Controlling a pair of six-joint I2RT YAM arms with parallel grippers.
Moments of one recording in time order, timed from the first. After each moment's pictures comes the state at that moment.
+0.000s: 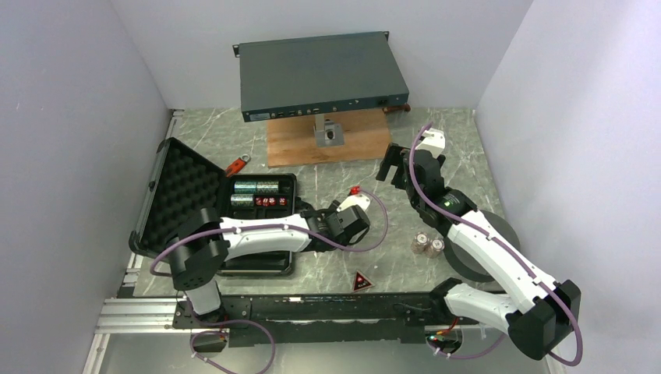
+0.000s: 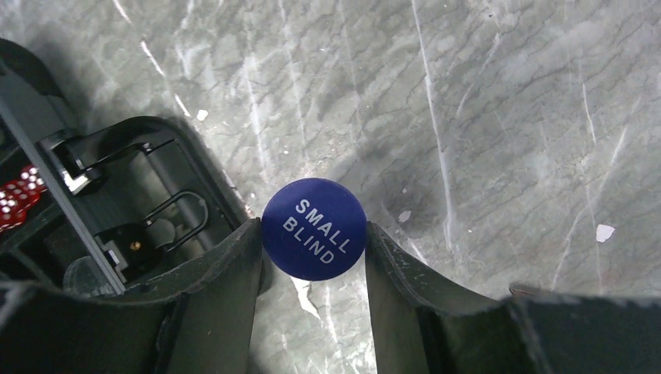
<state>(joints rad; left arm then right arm) -1.18 1.72 1.16 -0.43 -0.50 -0.40 0.55 1.05 0.93 -0.35 0.49 0.51</state>
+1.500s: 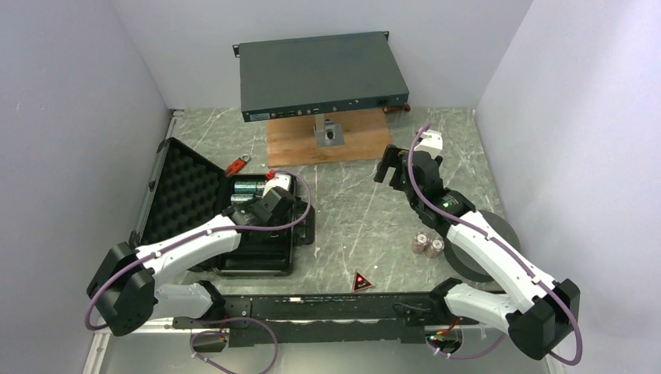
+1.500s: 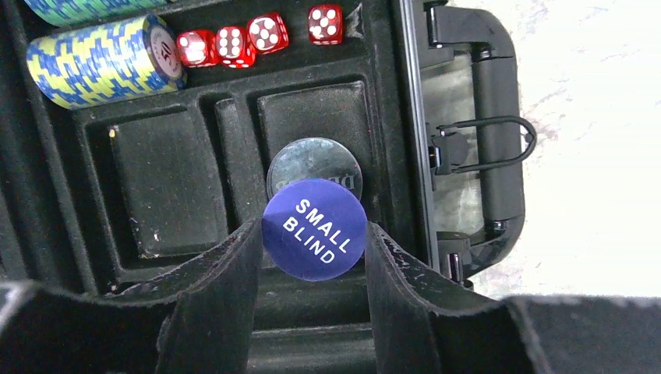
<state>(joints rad) -0.79 1.23 0.77 -0.51 -0.46 -0.48 0.56 1.05 0.92 -0.33 0.47 0.52</state>
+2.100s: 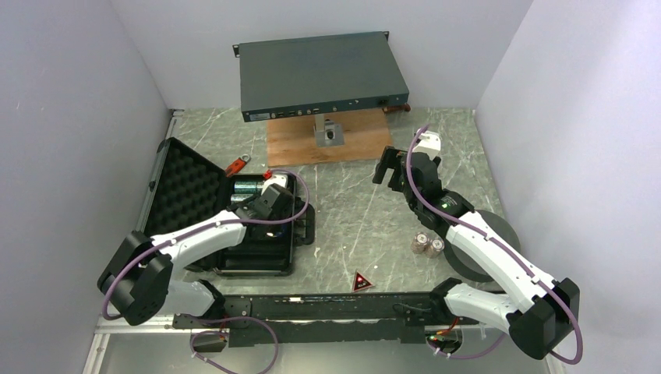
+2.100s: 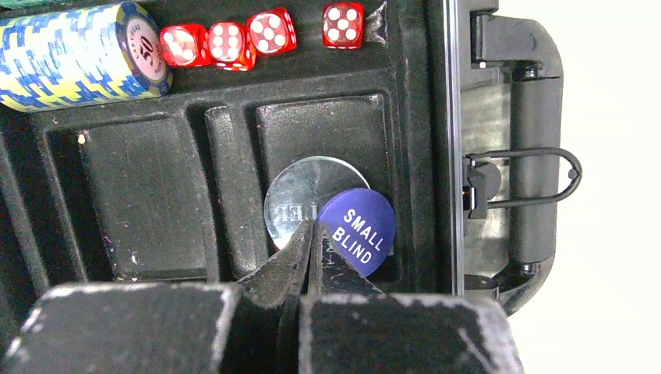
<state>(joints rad) -0.71 1.32 0.72 -0.40 -0.38 -0.48 0.57 1.05 0.91 -0.32 0.47 0.52</state>
